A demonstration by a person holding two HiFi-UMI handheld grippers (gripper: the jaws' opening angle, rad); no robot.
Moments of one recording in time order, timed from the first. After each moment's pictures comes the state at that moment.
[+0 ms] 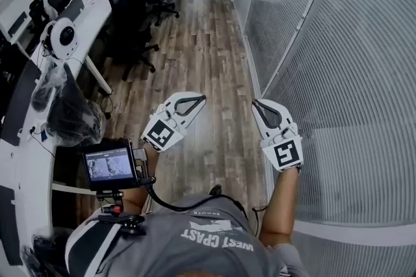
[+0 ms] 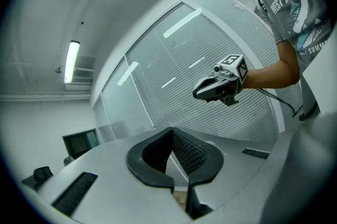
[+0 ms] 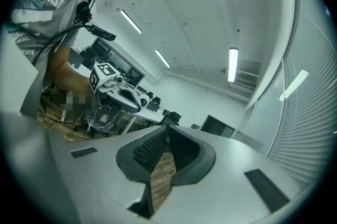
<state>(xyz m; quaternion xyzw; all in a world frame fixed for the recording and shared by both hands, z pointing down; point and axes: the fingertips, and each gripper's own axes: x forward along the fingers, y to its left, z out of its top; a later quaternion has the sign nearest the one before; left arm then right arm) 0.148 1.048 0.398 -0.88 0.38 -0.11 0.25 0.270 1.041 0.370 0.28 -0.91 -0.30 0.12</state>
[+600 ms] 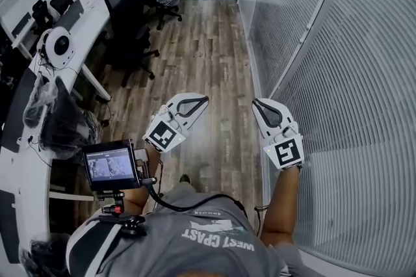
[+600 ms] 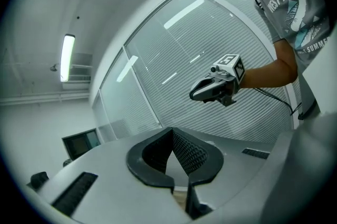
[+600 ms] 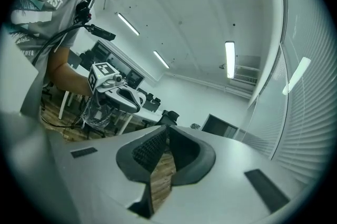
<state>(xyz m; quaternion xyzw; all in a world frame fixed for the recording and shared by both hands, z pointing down) 0.193 0.878 0.404 -0.88 0.39 -0.13 0.26 0.308 0.862 0.379 0.26 -0.92 -0.29 0.10</state>
